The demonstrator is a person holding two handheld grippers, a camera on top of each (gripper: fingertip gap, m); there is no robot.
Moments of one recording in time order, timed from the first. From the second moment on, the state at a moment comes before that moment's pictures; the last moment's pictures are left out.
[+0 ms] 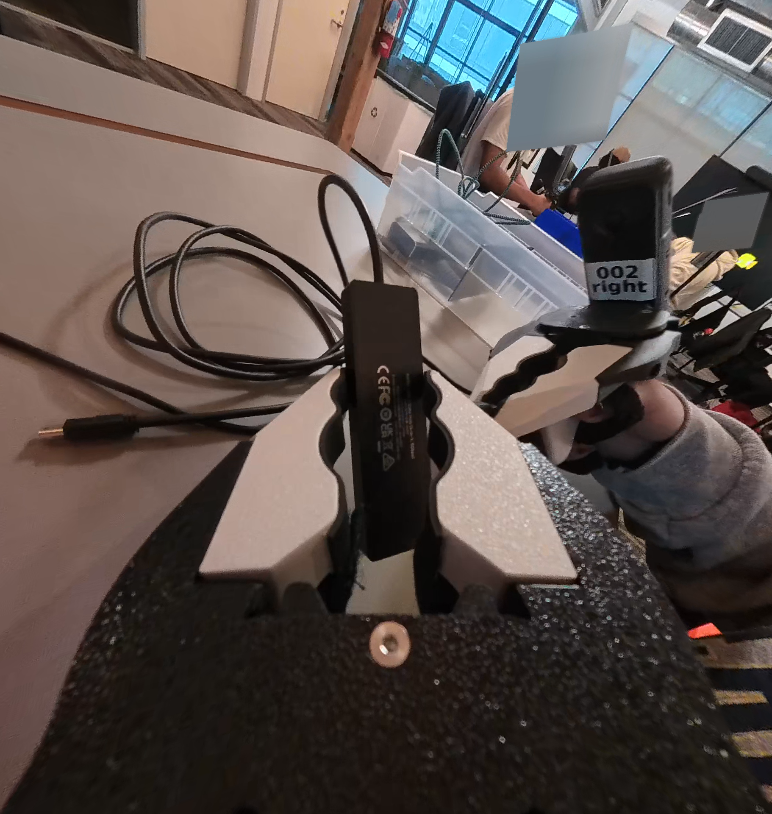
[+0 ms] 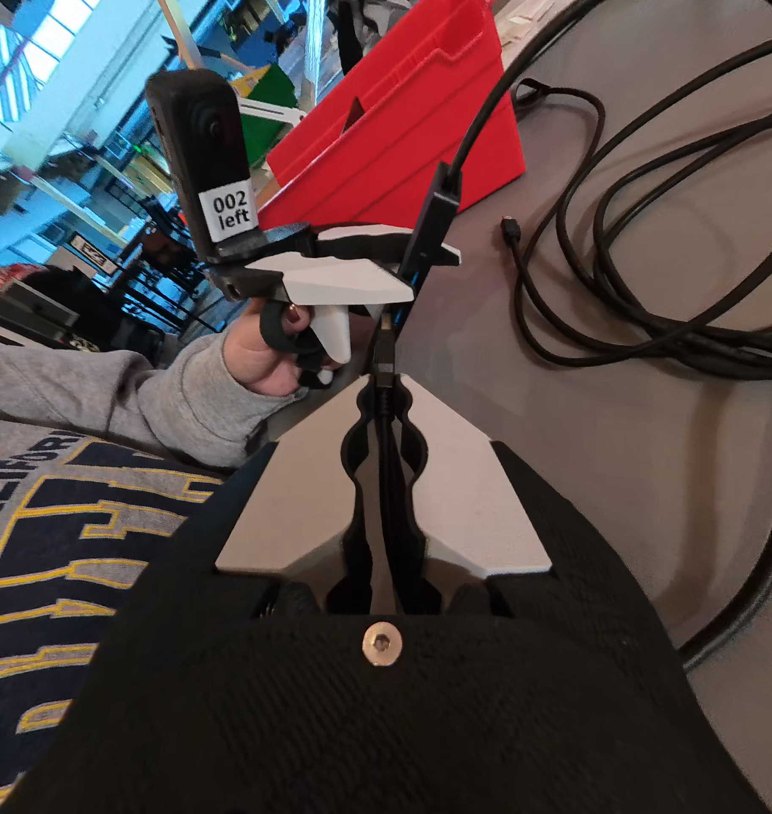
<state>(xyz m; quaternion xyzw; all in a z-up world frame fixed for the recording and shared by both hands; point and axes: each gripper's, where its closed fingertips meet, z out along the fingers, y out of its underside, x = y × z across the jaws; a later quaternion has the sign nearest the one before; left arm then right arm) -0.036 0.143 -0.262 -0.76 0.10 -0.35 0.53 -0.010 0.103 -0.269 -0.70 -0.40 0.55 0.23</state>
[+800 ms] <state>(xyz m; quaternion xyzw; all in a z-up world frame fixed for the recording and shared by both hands) -0.034 0.143 -0.248 -0.73 0.08 -0.36 0.57 -0.015 0.107 -0.261 -0.70 -0.32 0.60 0.21</state>
